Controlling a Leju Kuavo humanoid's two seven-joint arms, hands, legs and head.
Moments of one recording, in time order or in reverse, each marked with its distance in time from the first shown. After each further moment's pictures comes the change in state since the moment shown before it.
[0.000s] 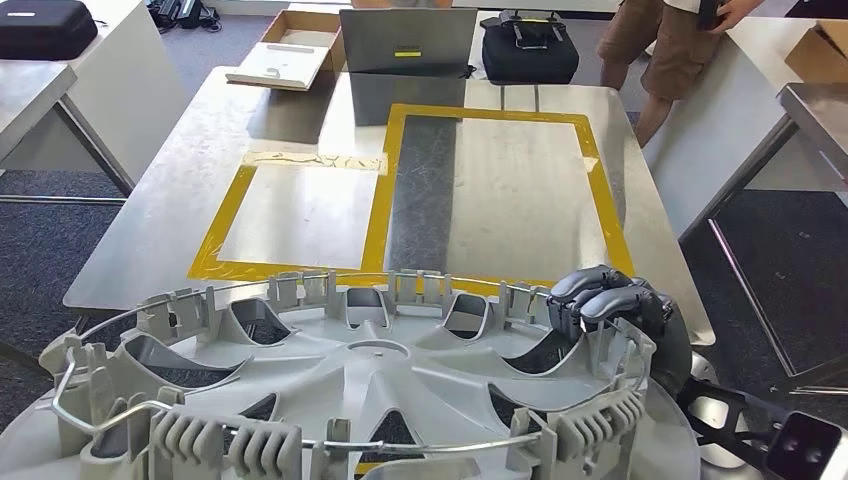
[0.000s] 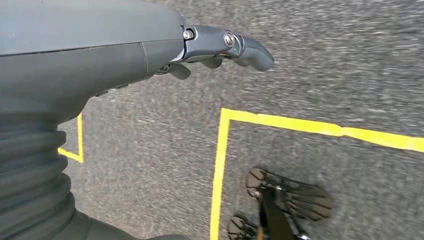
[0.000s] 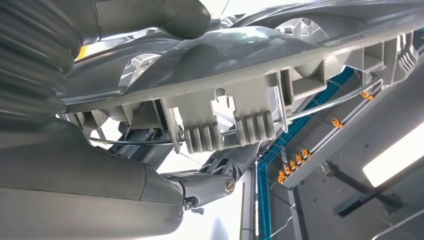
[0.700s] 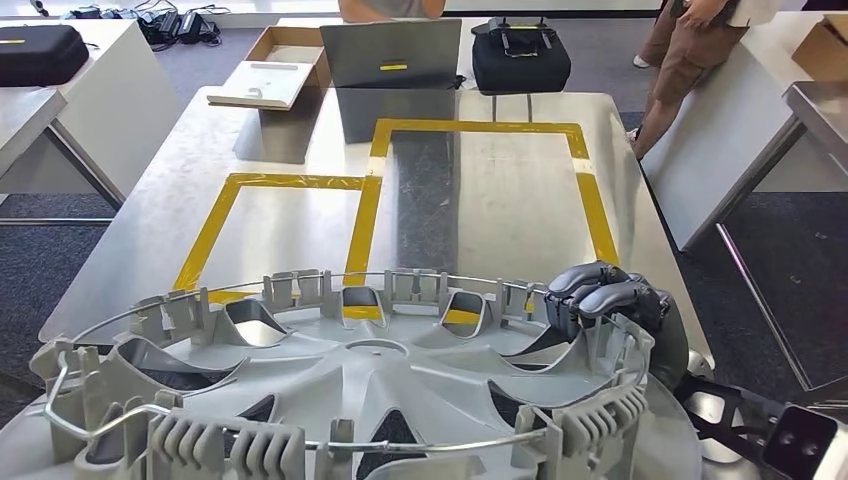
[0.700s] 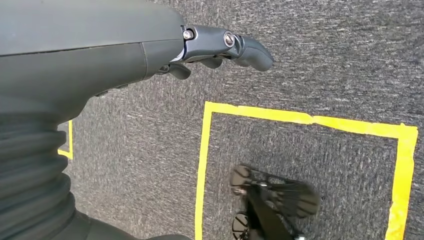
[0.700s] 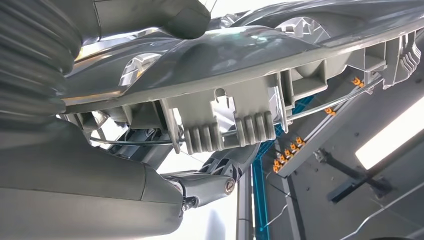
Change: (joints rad) left arm 0.000 0.004 0.000 0.000 -0.003 -0.008 -0.010; right arm -0.003 0.018 0.000 0.012 0.000 0.009 0.000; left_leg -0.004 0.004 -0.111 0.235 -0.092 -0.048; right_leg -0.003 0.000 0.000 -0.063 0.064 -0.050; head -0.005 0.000
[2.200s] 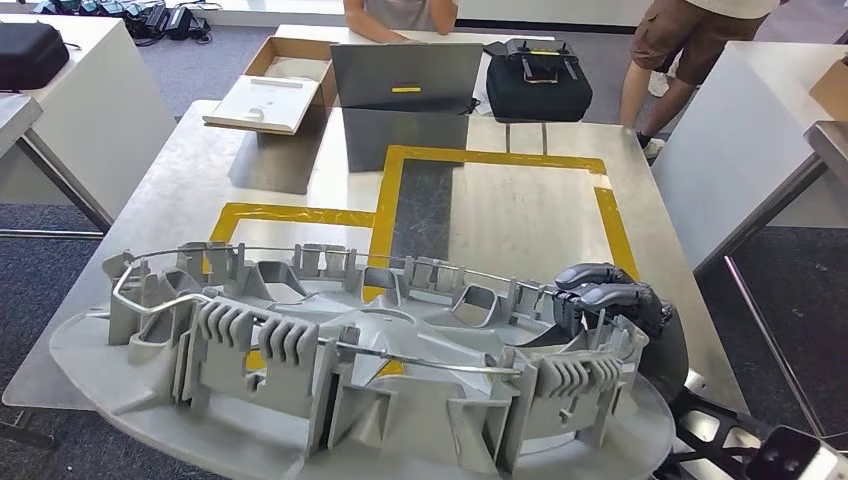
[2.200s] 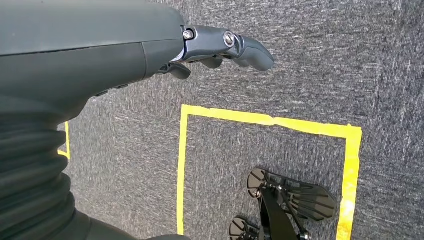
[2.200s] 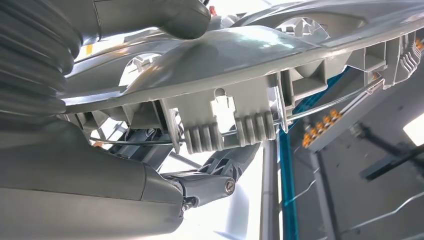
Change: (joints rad) left arm 0.001 -0.007 0.001 0.002 -0.015 0.019 0.016; right arm 0.087 0.033 -0.037 -0.025 0.087 -0.107 0.000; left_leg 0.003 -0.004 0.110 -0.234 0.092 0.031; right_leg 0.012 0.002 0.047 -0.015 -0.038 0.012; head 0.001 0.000
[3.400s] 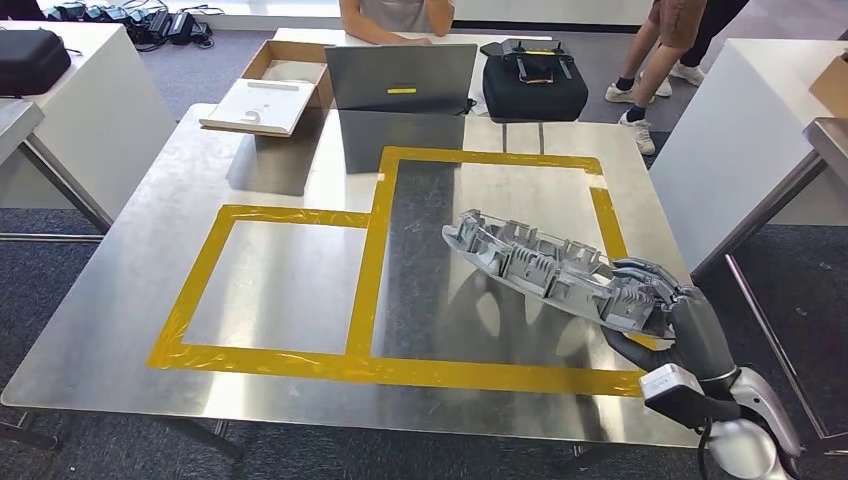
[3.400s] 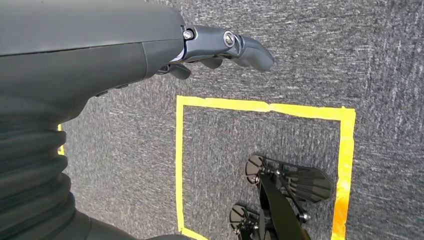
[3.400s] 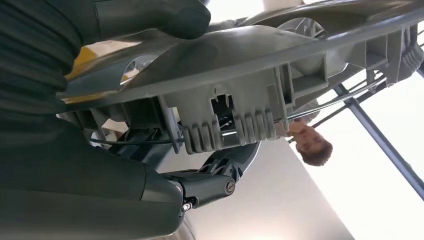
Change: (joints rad) left arm 0.009 0.005 0.014 0.000 -0.019 -0.067 -0.042; right arm 0.058 -0.216 -0.211 0.364 0.602 -0.428 0.085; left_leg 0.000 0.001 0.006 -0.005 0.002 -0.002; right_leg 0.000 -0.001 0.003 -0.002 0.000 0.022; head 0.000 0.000
